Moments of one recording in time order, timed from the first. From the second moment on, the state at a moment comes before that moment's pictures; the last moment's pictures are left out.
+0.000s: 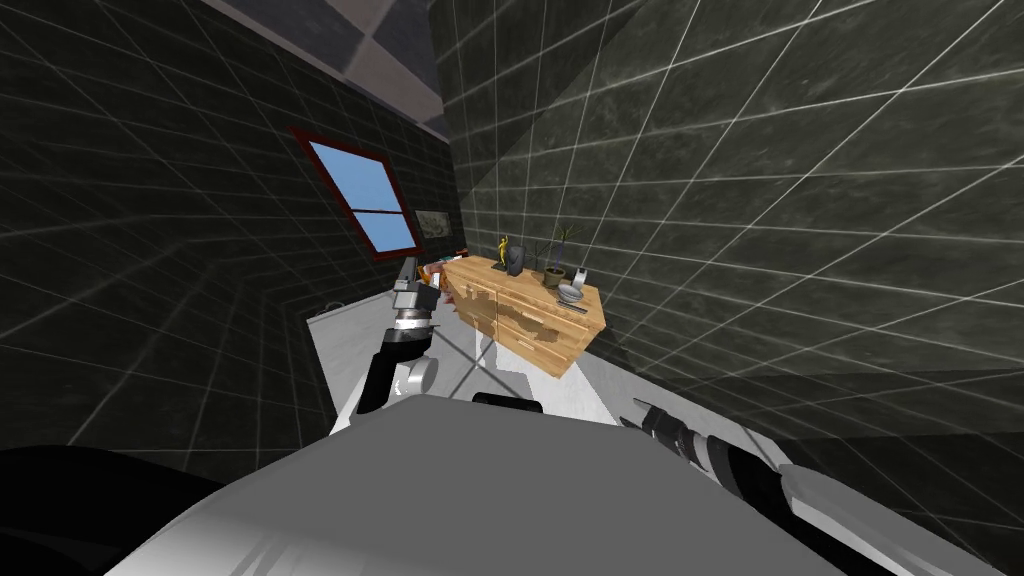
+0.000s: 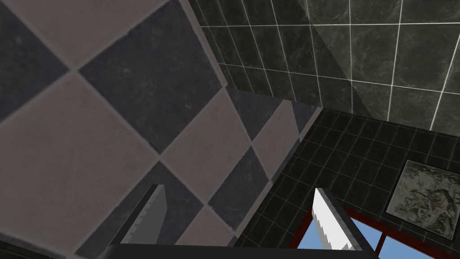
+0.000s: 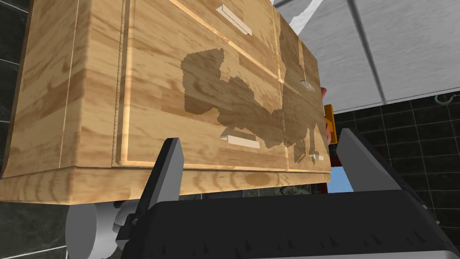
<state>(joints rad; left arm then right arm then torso) 0.46 -0.01 0.03 -2.37 -0.02 -0.35 0.07 0.71 -1.24 0.13 -1.58 0.73 -0.53 0.15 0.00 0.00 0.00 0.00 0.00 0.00</state>
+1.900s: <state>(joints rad) 0.46 -0.01 0.03 -2.37 -0.02 -0.35 0.07 0.73 -1.72 0.24 -1.30 0.84 -0.68 0.09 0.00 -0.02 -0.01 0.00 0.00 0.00</state>
